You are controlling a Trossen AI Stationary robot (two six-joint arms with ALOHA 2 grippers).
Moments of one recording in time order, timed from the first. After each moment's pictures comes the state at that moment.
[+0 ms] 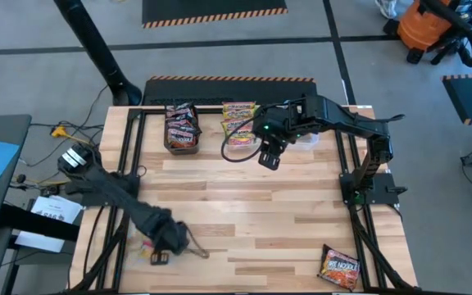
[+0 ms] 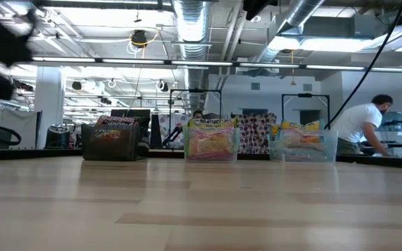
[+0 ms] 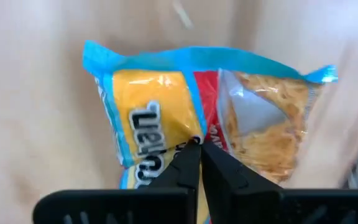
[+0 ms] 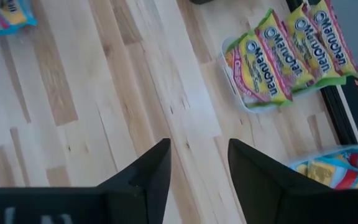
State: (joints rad) left arm -0.66 1.60 0.93 -0.76 0.16 -0.77; right arm -0.08 1.79 2.17 -1.48 0.13 0.22
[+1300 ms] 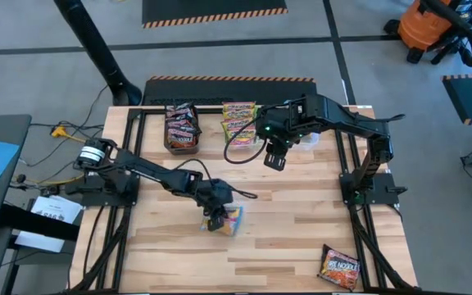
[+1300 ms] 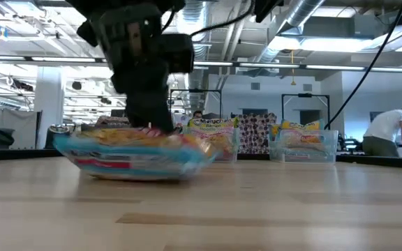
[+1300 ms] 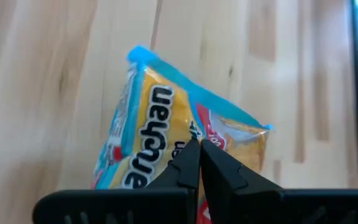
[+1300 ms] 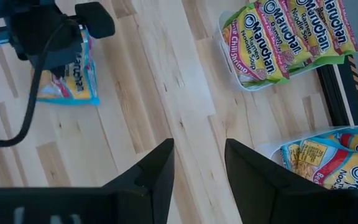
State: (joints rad) left arm -0.15 1.72 0.95 -0.06 0.17 -0.47; right arm -0.08 1.79 2.17 -1.57 0.13 0.20
